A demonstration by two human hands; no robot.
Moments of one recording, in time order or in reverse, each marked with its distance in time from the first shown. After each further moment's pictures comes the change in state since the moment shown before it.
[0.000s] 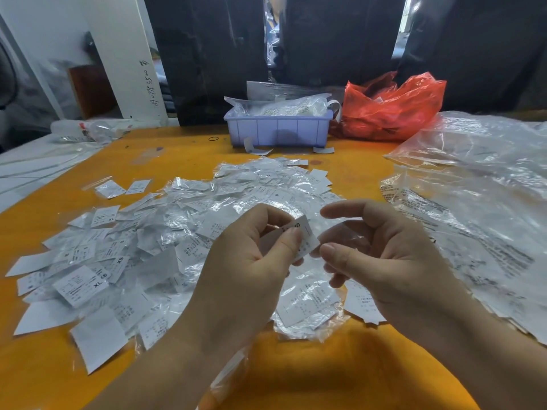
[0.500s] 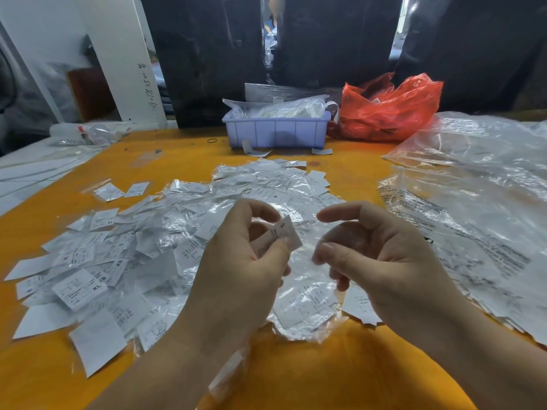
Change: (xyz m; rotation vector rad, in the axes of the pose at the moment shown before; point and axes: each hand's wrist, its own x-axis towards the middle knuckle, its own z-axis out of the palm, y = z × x) left_hand 0.001 -0.006 -0.001 -0.003 0.063 -0.029; right_hand -0.001 -0.001 0.000 -0.054 -0.006 -0.017
